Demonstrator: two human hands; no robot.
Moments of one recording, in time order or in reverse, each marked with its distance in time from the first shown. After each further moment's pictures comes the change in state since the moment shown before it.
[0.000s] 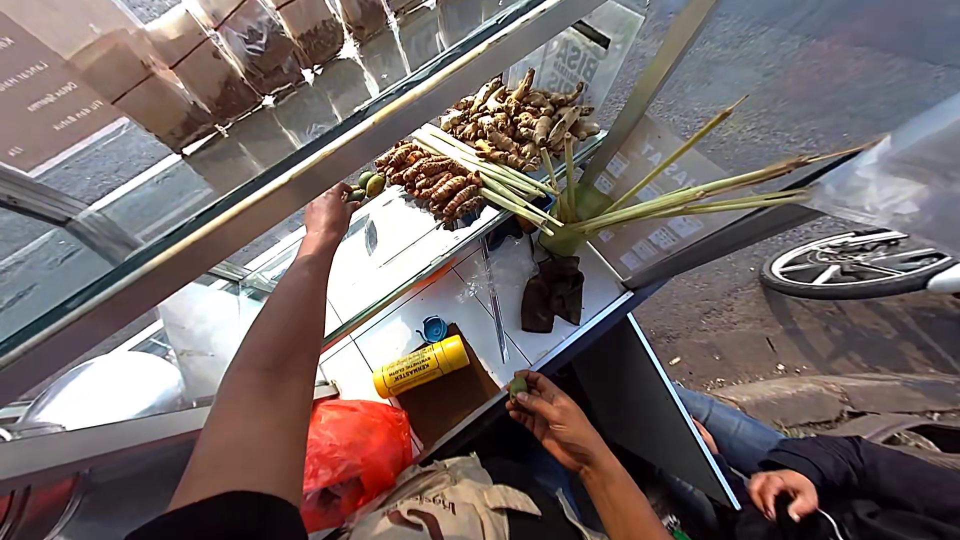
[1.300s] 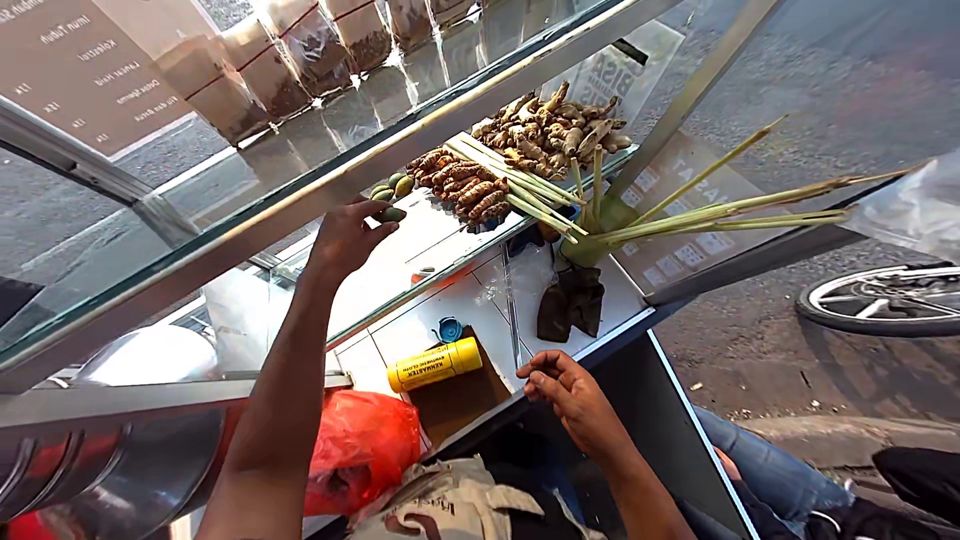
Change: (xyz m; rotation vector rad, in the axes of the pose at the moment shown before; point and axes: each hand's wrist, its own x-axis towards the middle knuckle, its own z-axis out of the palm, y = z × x) left_hand -0.118 0.043 -0.076 -0.181 -0.013 0.294; right_hand -0.001 -0.041 0.025 -0.385 -0.188 -0.392
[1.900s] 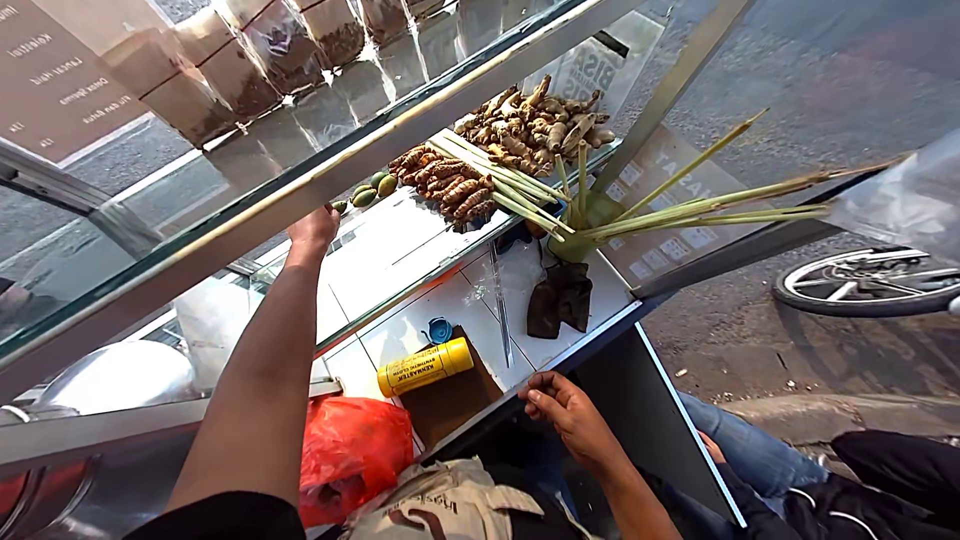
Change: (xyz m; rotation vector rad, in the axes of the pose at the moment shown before) left_hand 0.070 -0.102 0.037 0.289 0.043 -0.492; right_hand -0.017 0.031 -0.018 -0.028 0.105 0.179
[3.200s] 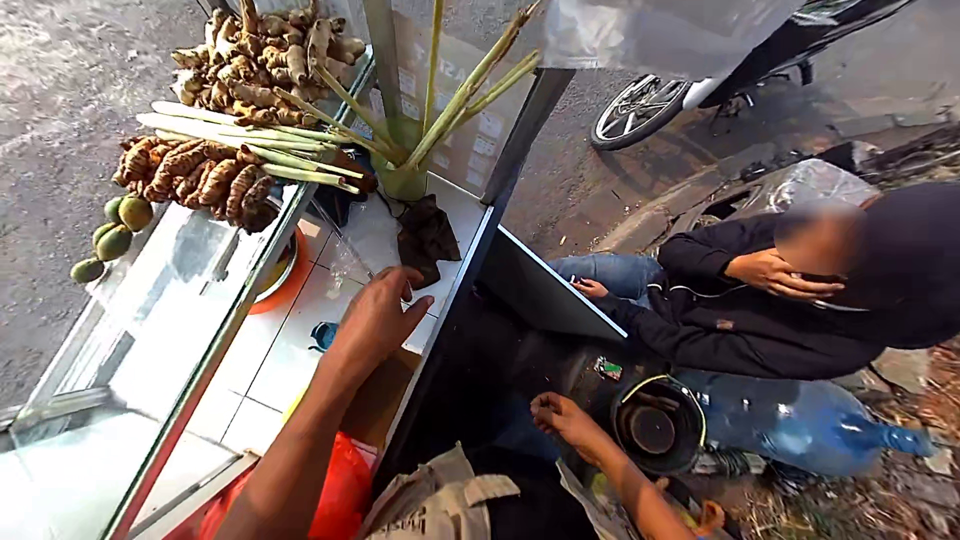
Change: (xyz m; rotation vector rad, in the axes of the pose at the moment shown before) left_hand -0.249 0.202 0.068 -0.329 -0.656 0.933; right_hand -0.150 0.155 -0.074 0.017 0.426 0.528
